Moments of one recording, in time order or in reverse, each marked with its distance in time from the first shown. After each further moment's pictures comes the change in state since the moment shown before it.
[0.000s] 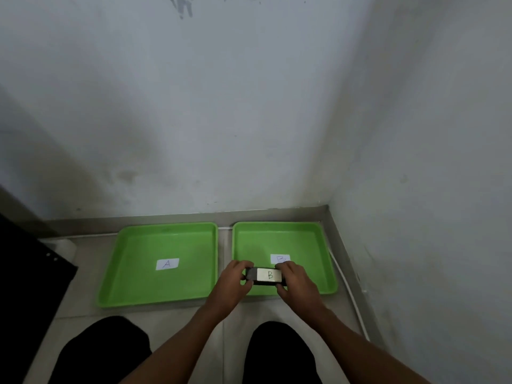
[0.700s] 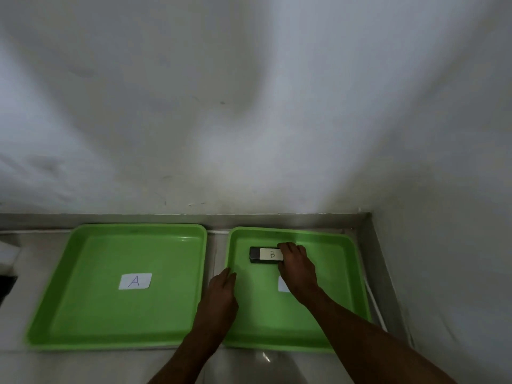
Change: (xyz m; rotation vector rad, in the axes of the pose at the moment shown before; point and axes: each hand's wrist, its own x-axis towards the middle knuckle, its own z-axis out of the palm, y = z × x) left_hand 0.132 -0.091 0.057 0.350 -0.029 -0.212; right_hand 0.221 0.088 0.104 -0.072 -0.128 0.128
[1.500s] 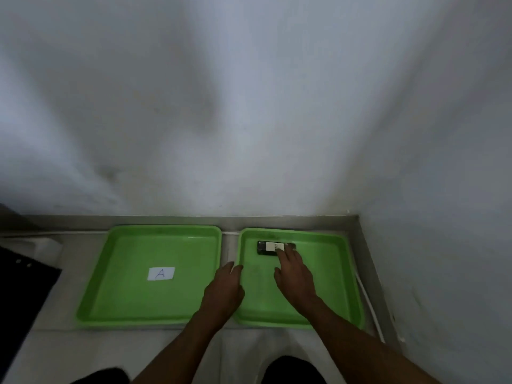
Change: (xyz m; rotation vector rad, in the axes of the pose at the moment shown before) left_hand -0.054 0.017 -0.067 0.028 -0.034 0.029; right_hand -0.088 -0.048 -0.042 -0.027 0.098 -0.081
